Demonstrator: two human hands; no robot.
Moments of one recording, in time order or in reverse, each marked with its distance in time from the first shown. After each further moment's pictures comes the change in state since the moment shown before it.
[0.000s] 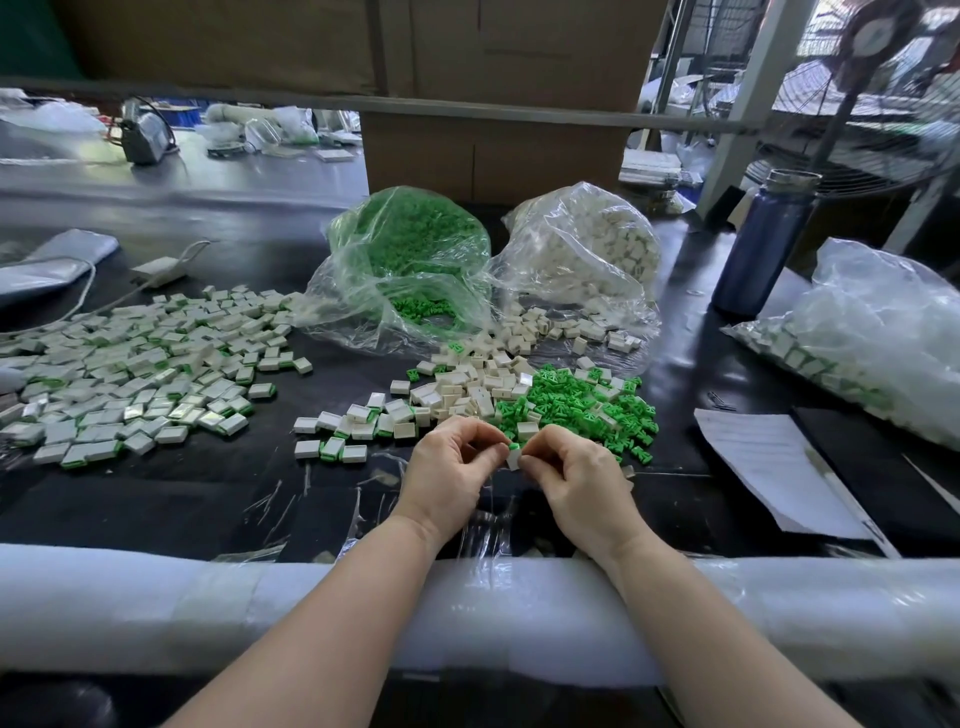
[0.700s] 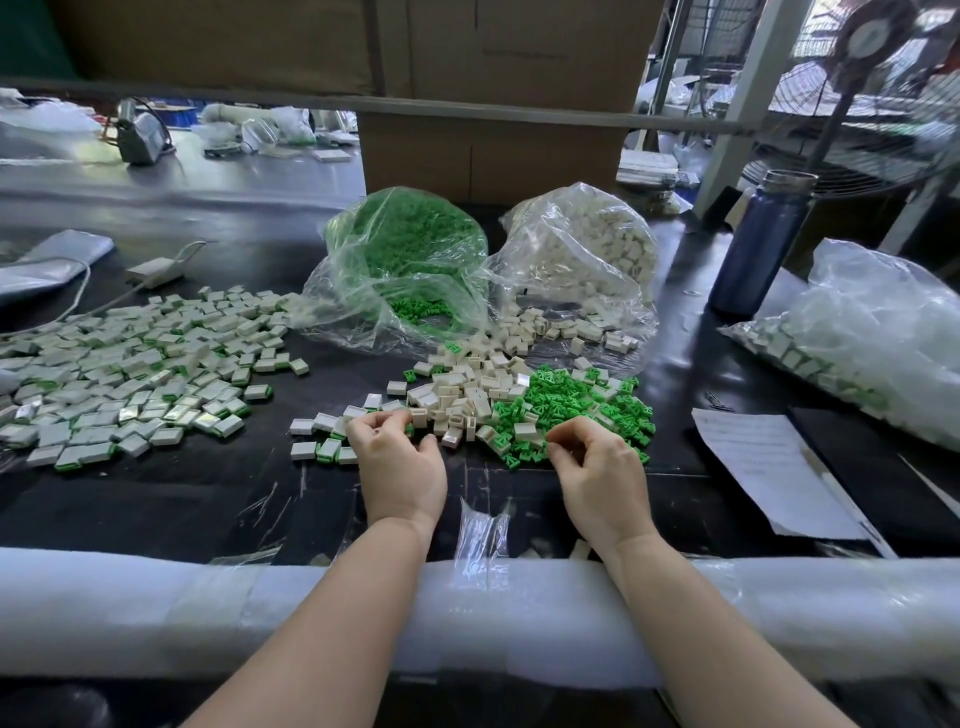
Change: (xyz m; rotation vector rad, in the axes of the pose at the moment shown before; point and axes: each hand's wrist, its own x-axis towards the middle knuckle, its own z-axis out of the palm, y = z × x) left_hand 0.004 -0.005 -0.009 0.303 0.502 -0.192; right_hand 0.003 0.005 -0.005 -0.077 0.186 0.120
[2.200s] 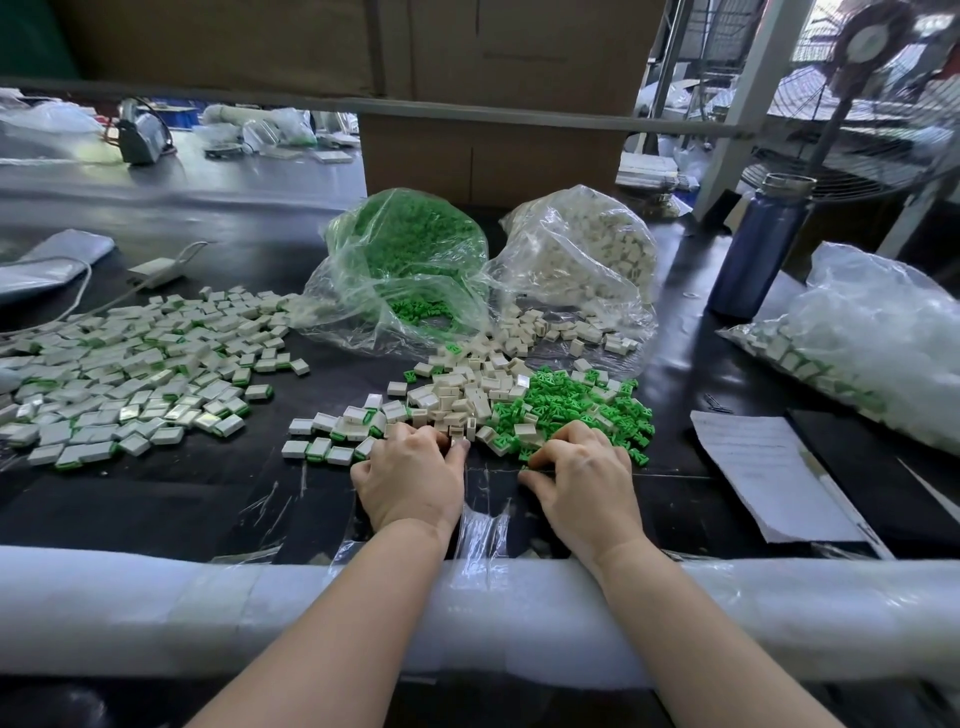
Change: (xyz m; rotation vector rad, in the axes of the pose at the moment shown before) left_hand -0.005 -0.001 0.007 0.615 -0.190 0.068; right_hand -0.003 0.001 0.009 -0.426 -0.110 -0.158
